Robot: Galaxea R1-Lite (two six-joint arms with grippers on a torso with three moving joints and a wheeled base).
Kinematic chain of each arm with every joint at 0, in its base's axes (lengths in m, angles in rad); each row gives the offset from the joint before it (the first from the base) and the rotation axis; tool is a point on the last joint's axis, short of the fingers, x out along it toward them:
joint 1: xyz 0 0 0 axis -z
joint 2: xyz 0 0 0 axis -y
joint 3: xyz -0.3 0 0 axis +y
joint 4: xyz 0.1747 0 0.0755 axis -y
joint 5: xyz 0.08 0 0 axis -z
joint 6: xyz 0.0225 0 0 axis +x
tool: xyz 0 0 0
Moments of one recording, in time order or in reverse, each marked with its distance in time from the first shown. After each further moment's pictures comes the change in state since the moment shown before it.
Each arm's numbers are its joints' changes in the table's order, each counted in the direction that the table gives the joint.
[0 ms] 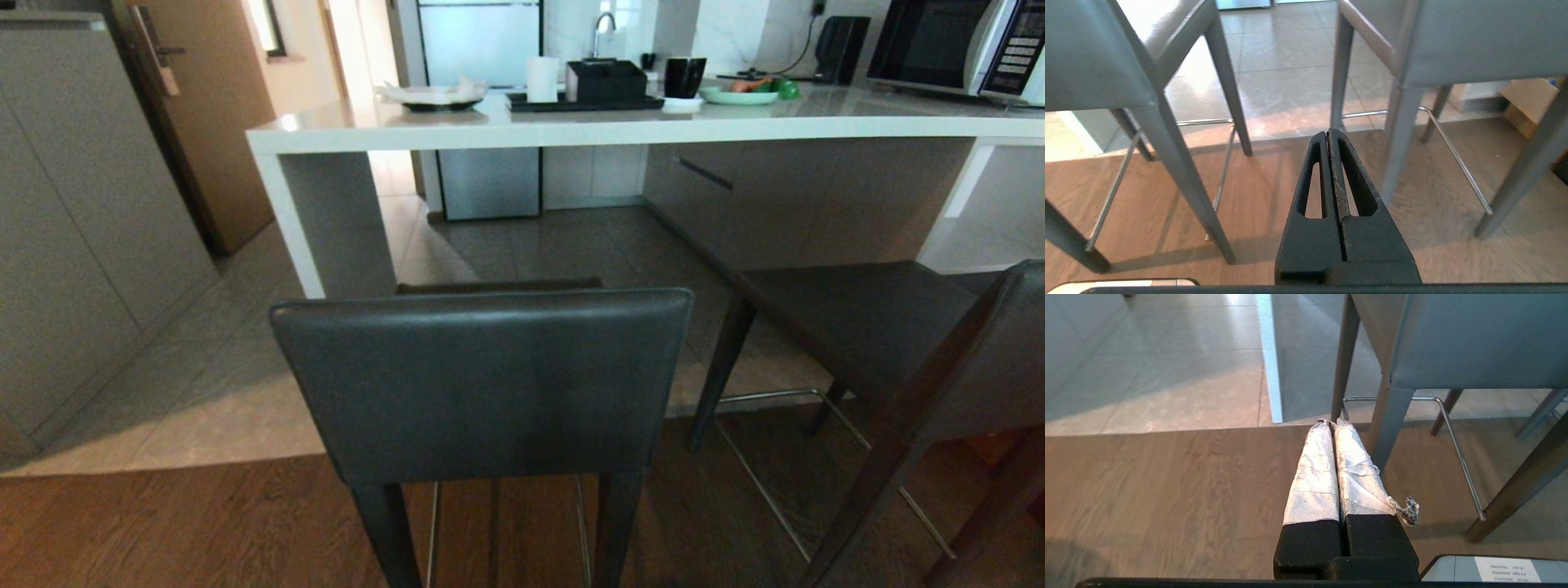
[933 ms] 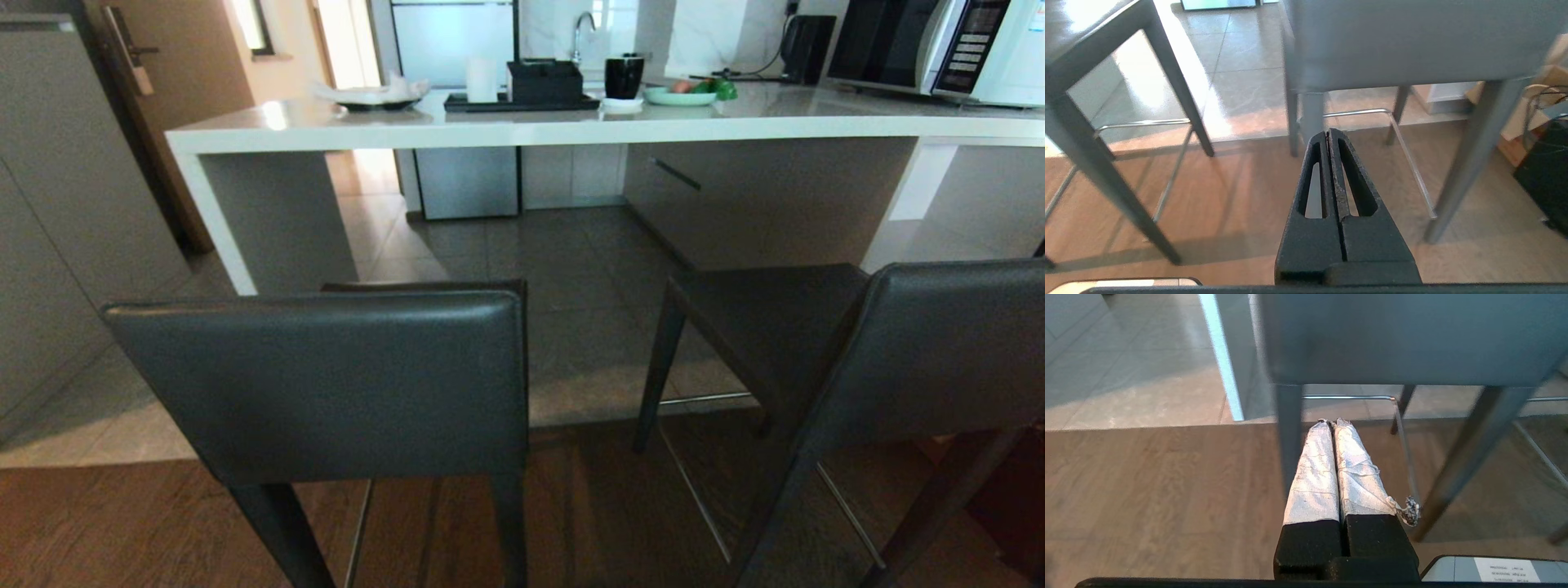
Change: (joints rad) left arm 0.000 0.000 0.000 -0.001 0.000 -0.001; right arm 0.000 0.000 0.000 0.000 0.000 -0.001
